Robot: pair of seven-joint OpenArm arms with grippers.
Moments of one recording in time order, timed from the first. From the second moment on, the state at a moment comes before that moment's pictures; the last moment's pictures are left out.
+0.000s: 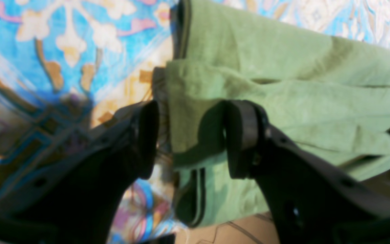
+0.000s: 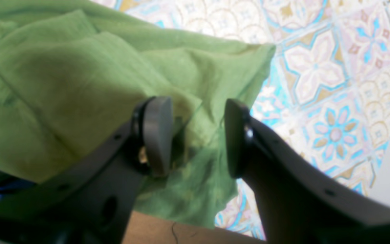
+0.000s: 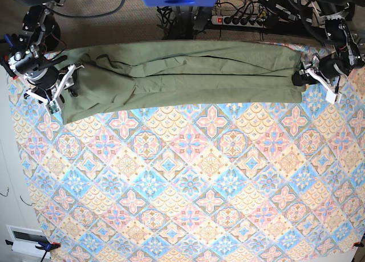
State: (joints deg) left arm 14.1 -24.9 -33.9 77.3 -53.7 -33.6 67.8; right arm -18.6 20.1 29.1 110.3 24.6 41.1 -60.1
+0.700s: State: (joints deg) left arm 16.8 -22.8 -26.4 79.7 -60.1 -34.3 68.0; right arm -17.1 20.1 27.5 110.3 24.6 41.1 -60.3
